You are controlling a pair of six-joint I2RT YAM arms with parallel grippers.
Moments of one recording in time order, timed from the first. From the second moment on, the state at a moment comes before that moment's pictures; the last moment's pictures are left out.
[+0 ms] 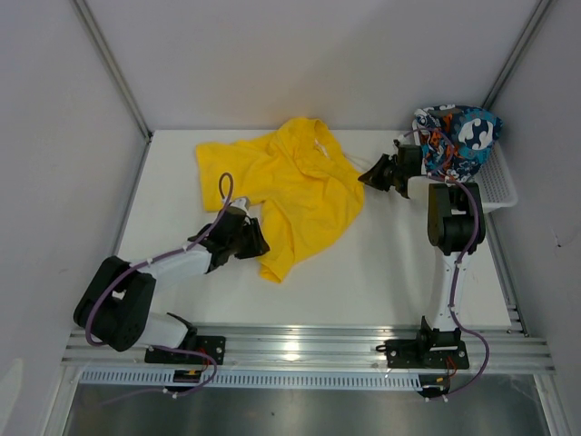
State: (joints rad) left arm -0.48 1.37 0.60 -0.04 0.06 -0.61; right arm 0.06 2.20 1.42 0.15 -0.44 0.62
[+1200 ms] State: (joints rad) left arm -0.25 1.42 1.03 -0.46 -0.39 -0.52; right arm 0.07 2.10 1.37 0.04 -0.35 0.59
